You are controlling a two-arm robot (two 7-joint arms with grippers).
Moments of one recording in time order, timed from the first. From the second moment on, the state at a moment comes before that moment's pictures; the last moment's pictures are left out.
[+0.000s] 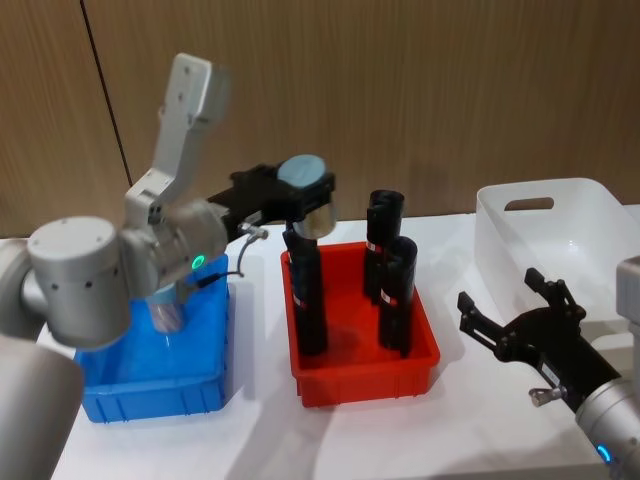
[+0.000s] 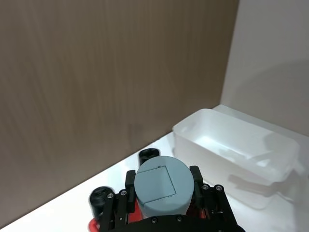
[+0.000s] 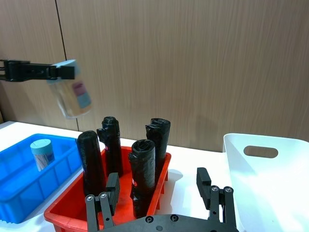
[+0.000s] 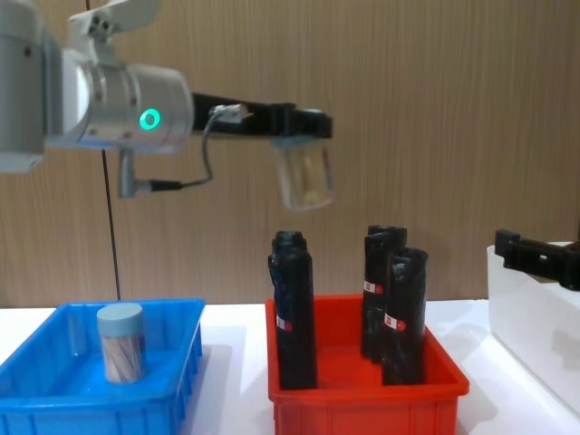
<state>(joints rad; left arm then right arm) -0.62 0.20 0.29 -1.38 -0.33 0.45 -0.42 -0.01 0.34 -0.23 -1.77 0.29 0.03 0.07</state>
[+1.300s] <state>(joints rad) -0.89 0.07 0.37 -1.07 -0.28 0.57 -0.69 -0.01 0.34 -0.23 -1.77 0.29 0.03 0.07</state>
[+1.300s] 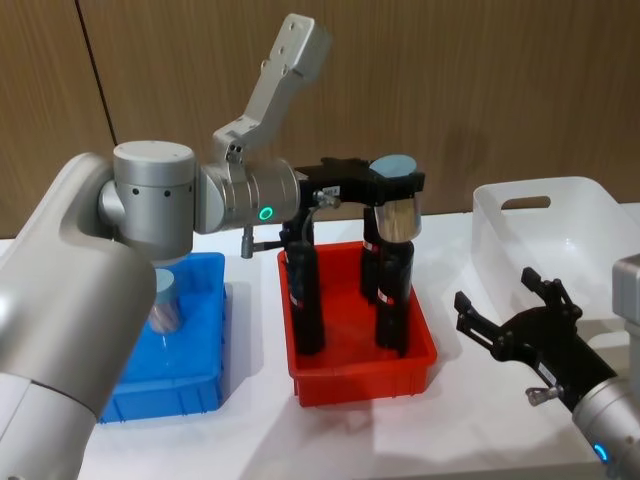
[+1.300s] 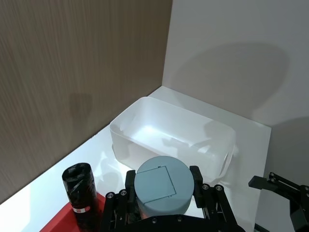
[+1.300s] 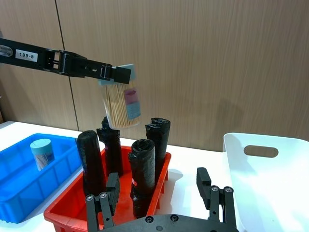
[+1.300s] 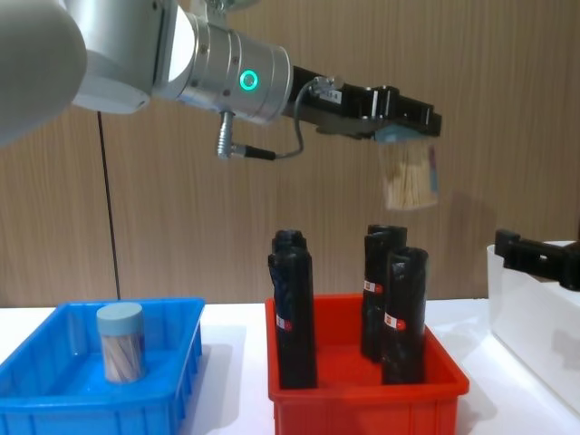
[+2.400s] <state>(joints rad) -0.90 0.06 0.38 -1.04 -0.27 0.57 -0.71 0.19 0.28 -0.23 -1.68 0.17 0.26 0.20</state>
